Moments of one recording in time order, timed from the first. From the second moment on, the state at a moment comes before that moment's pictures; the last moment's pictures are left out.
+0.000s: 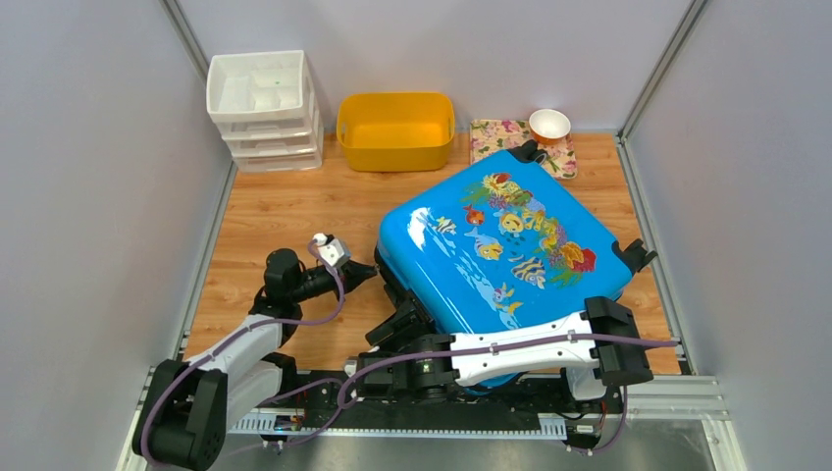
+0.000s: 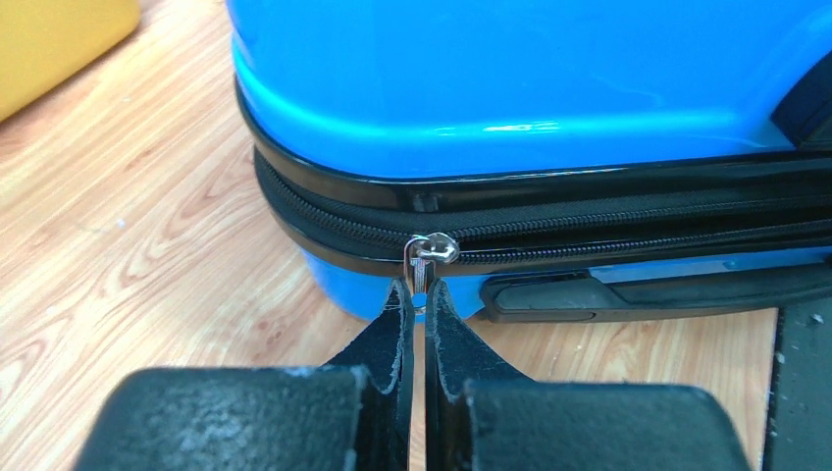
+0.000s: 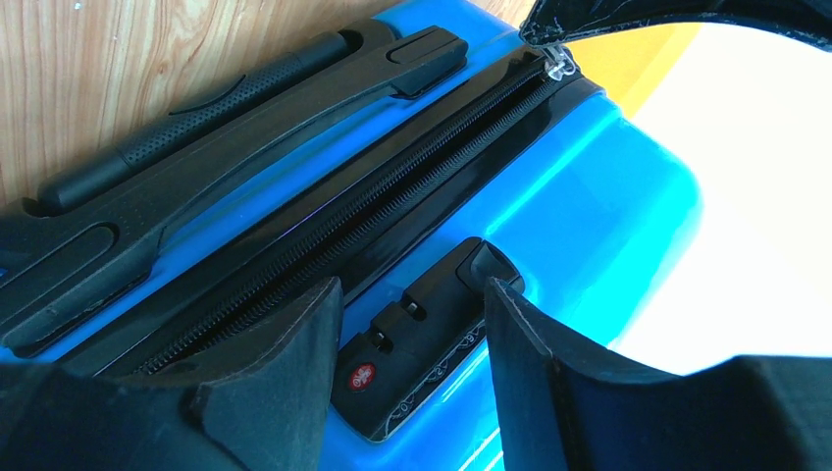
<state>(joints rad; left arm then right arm) -0.22 1.00 0.20 0.58 0.89 0.13 1.64 1.68 1.36 -0.96 0.80 -0.65</state>
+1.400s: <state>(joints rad) -0.17 1.26 0.42 0.31 1.11 0.37 1.64 1.64 1.35 -0.99 0.77 -0.62</state>
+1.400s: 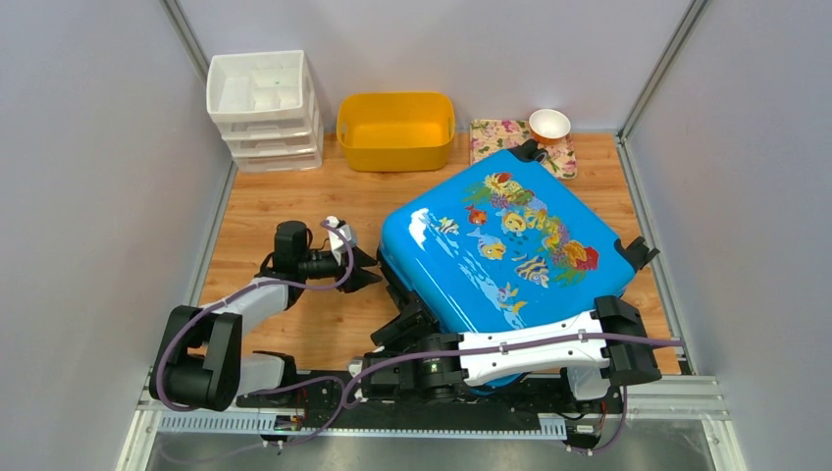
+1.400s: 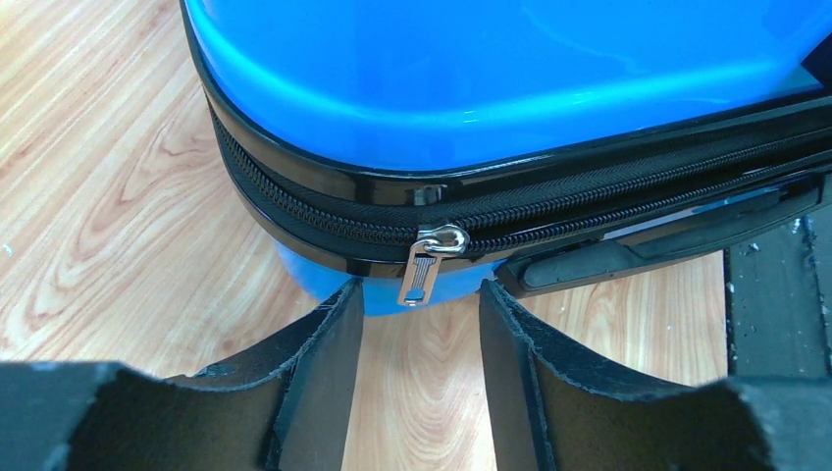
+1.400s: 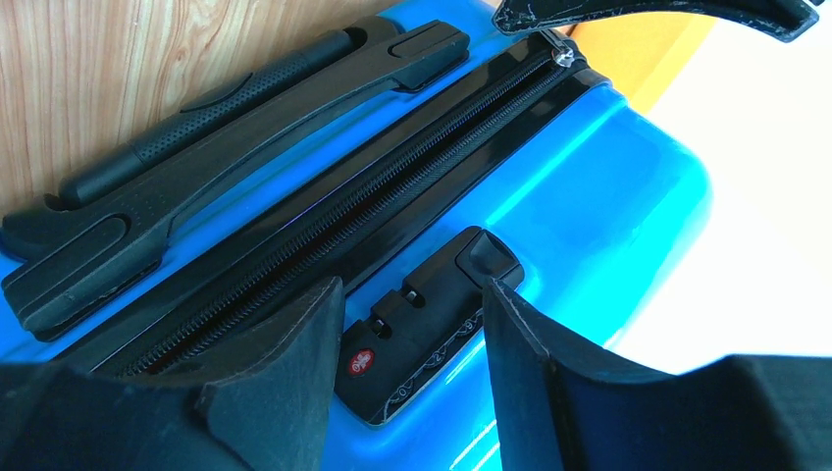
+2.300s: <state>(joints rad) -0.22 1.07 0.32 0.38 0.98 0.20 1.64 1.63 1.35 -1.01 0.77 -0.61</state>
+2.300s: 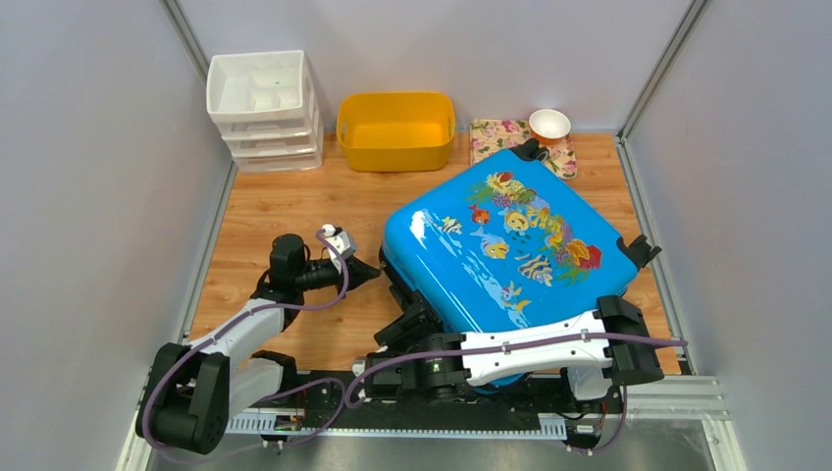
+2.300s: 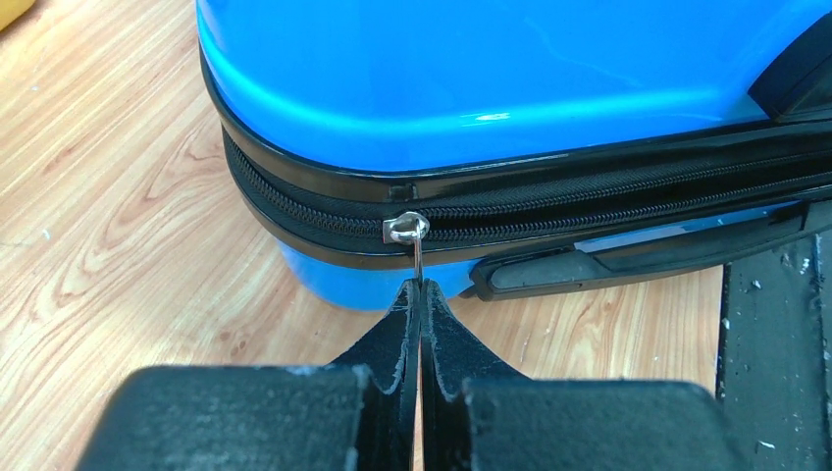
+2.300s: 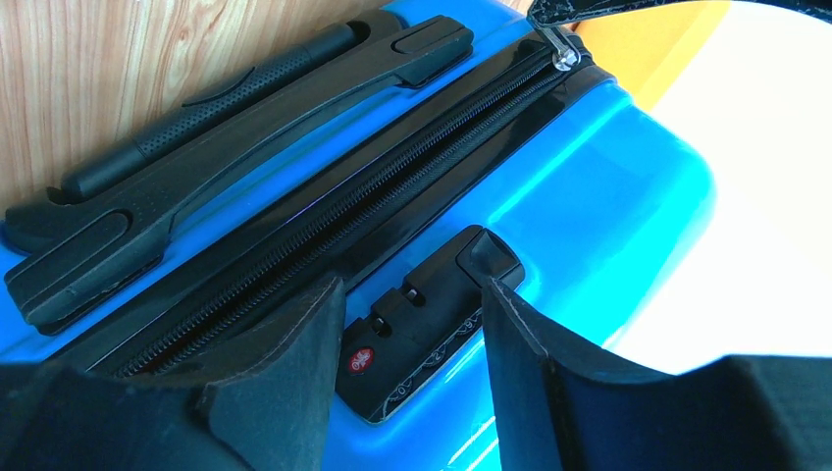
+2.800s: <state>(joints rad) -0.26 1.11 0.31 0.48 0.92 0.15 1.64 1.63 1.35 -1.03 0.77 -0.61</state>
